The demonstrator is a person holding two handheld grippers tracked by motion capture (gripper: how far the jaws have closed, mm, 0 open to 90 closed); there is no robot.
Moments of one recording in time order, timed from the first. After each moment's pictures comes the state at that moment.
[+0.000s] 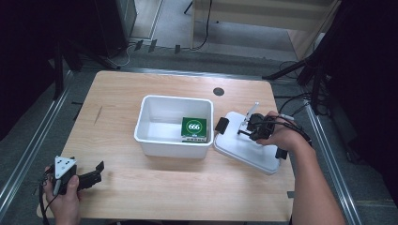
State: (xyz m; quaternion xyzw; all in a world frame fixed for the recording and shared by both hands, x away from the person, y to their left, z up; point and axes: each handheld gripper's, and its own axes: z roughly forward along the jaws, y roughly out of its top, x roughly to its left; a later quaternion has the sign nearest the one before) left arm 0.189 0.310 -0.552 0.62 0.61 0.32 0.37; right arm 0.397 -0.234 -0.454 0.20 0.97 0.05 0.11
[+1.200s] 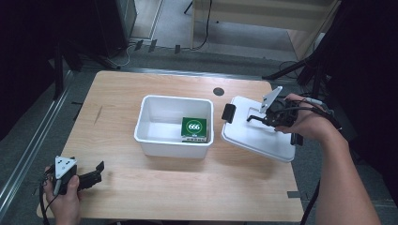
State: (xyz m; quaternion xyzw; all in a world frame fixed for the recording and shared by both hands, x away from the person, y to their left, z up) left arm 0.189 0.310 -0.552 0.63 0.61 0.32 0.37; right arm 0.382 -0.257 -0.360 0.12 0.97 0.09 0.17
